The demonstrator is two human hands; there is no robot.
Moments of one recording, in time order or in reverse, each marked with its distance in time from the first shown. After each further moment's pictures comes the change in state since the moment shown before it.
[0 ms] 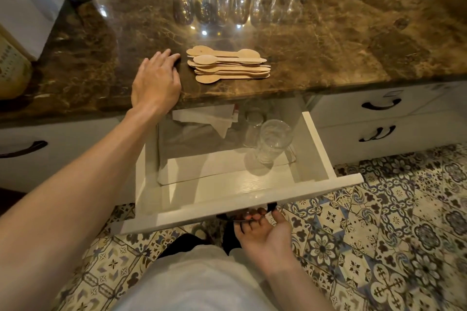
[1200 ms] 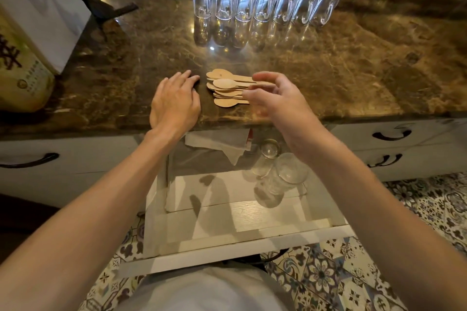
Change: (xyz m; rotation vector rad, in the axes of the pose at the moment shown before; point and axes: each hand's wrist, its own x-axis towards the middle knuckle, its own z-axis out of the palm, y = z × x) left_hand 0.002 -0.001 0.000 0.003 0.043 -0.027; right_hand -0.073 -0.031 0.219 -1.470 -0.574 -0.823
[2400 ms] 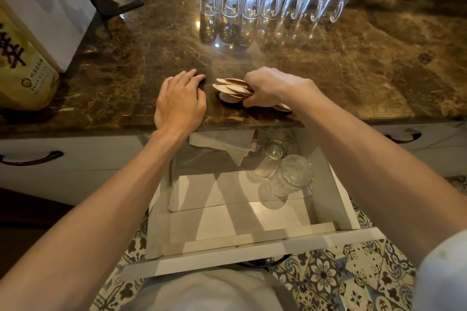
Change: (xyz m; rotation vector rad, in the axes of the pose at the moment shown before) left_hand 0.001 -0.001 0.002 -0.064 0.051 0.000; right_hand 0.122 0.011 -0.005 -1.380 -0.364 -0.240
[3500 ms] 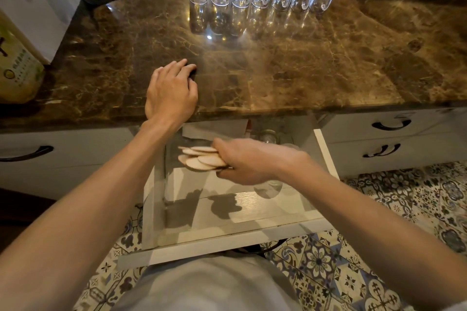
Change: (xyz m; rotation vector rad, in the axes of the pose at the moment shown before) left_hand 0.001 0.001 0.000 0.044 -0.012 0.006; right_hand -0.104 -0.070 0.060 0.195 -0.257 -0.268
